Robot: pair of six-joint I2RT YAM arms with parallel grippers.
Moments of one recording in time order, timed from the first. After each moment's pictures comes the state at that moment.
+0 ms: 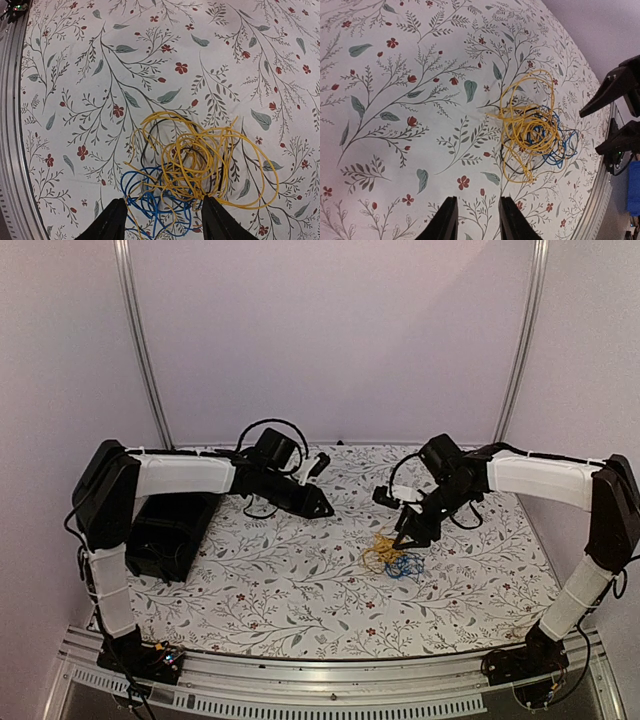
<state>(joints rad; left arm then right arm) -0.69 1.95 1.40 -0.26 0.43 -0.24 0.54 1.65 1.19 -0.71 -0.45 -0.61</state>
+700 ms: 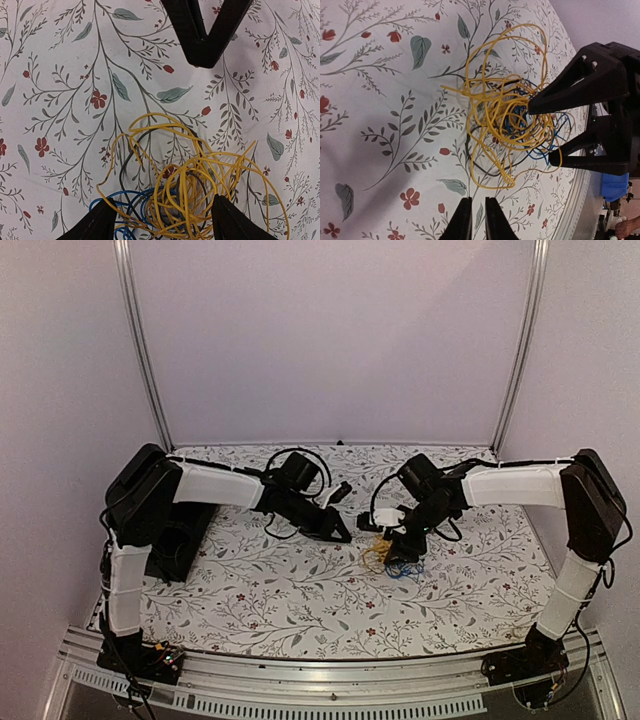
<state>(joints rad) -0.75 2.14 1.45 -0.20 0.62 -0.34 0.66 1.76 1.16 -0.57 -0.30 -0.79</state>
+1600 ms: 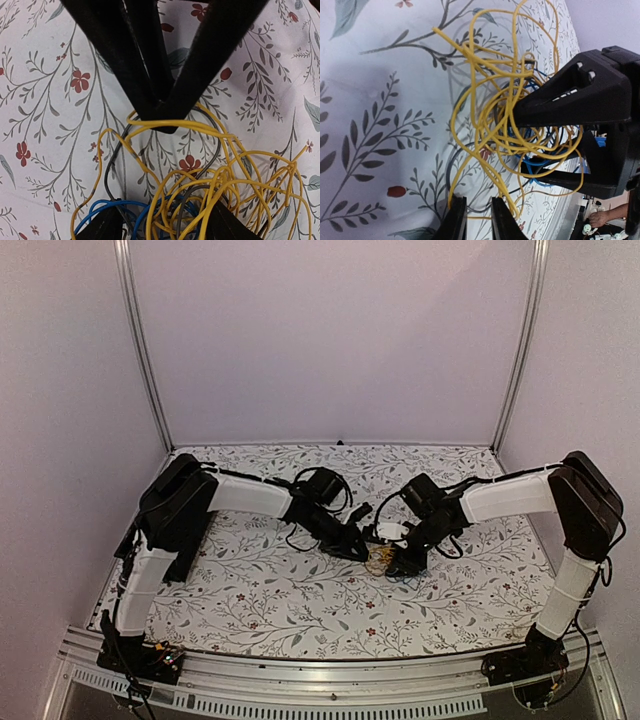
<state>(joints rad) -0.82 2.36 1.65 -0.29 0.73 -0.41 0.66 1.80 1.01 -0.41 -0.28 -0.64</state>
